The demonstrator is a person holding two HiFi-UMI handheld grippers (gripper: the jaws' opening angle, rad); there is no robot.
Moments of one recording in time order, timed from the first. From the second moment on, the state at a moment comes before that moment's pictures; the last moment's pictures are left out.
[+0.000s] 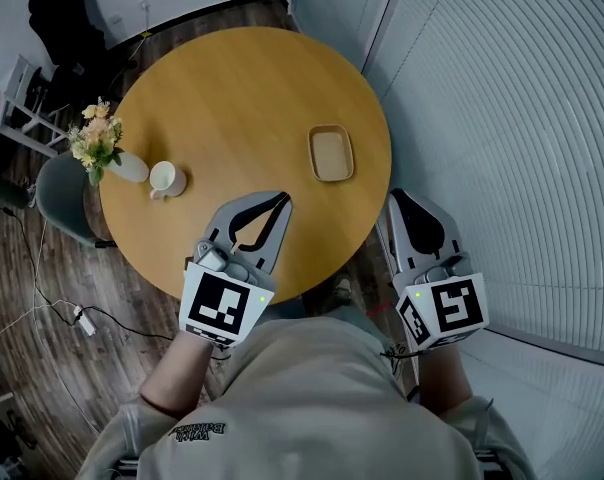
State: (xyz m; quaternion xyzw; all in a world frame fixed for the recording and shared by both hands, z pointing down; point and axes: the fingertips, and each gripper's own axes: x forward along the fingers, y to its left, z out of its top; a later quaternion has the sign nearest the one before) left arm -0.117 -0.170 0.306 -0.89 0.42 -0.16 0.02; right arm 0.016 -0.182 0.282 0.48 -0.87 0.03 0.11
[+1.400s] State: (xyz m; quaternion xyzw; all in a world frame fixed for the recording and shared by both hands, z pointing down) left arm -0.072 -0.238 0.319 -0.86 0.48 -0.18 0.01; right arm 0.062 -0.261 0.311 0.44 -0.89 0.09 0.08
